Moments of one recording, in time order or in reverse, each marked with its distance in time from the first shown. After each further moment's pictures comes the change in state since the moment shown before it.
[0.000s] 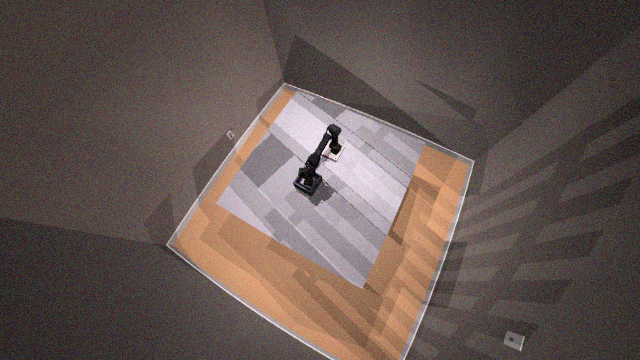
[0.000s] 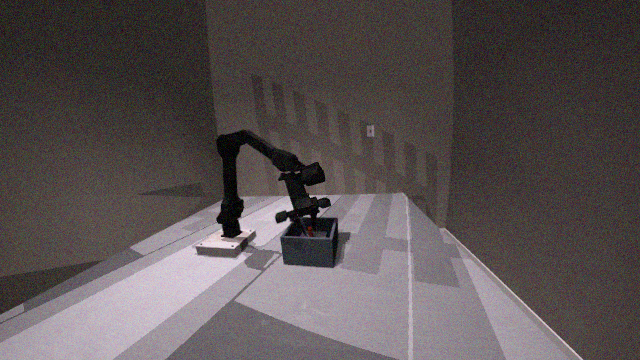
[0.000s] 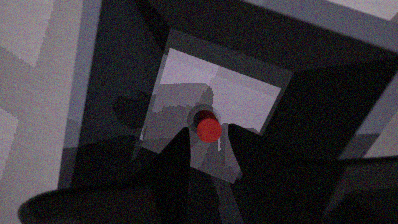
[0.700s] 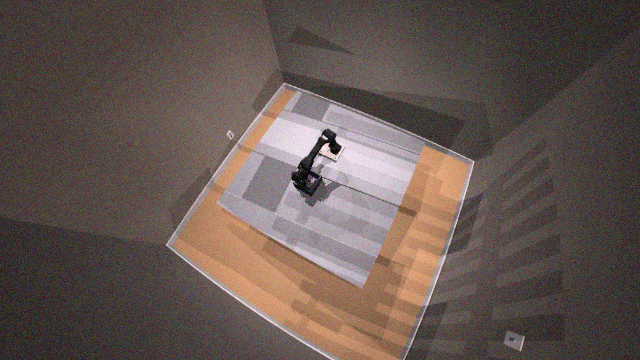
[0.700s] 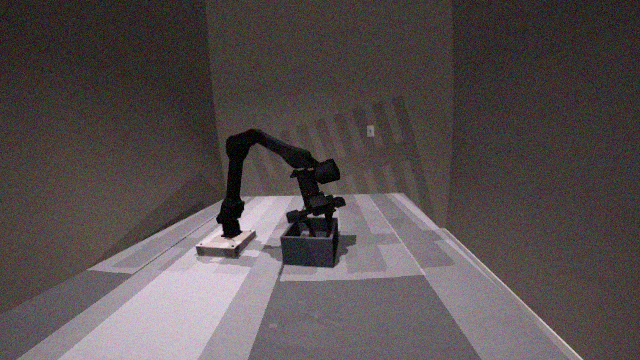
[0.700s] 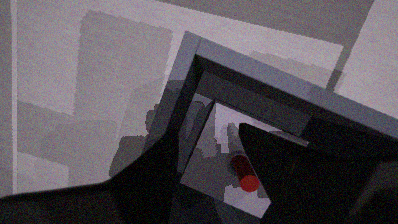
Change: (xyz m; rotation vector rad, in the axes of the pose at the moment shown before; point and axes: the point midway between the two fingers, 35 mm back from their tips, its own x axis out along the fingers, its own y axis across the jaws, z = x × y) arm 0.003 0.036 0.045 -0.055 -0.015 -0.020
